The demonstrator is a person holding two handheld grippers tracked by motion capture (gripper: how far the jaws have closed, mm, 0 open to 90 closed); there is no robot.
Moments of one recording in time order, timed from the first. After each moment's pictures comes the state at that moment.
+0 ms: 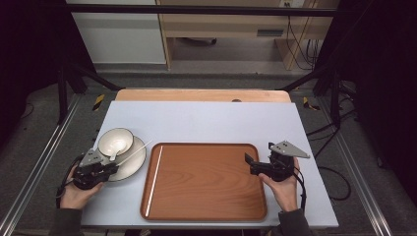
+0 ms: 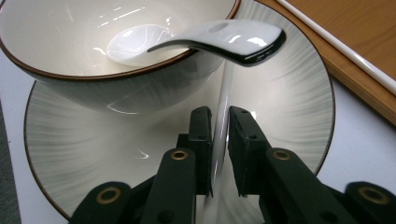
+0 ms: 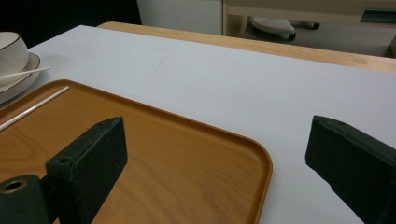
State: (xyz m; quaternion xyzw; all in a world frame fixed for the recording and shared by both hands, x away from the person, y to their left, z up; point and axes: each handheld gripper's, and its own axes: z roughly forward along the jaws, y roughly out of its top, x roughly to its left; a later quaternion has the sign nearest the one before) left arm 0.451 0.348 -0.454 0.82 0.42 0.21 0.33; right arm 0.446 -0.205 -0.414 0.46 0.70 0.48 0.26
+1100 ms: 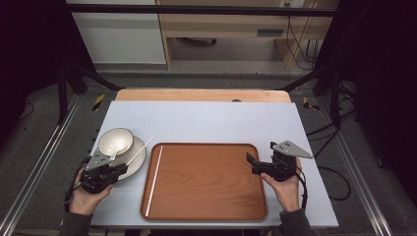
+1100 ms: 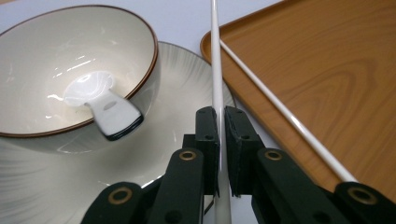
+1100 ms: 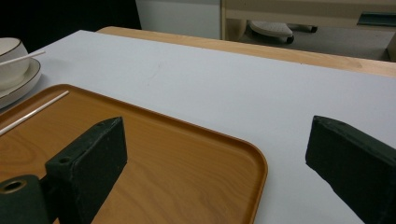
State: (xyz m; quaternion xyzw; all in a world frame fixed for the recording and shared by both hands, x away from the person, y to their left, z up) left arm 0.427 0.304 -0.427 0.80 0.42 0.21 0.38; right arm 0.445 -0.209 -0.410 0.46 0.70 0.48 0.27
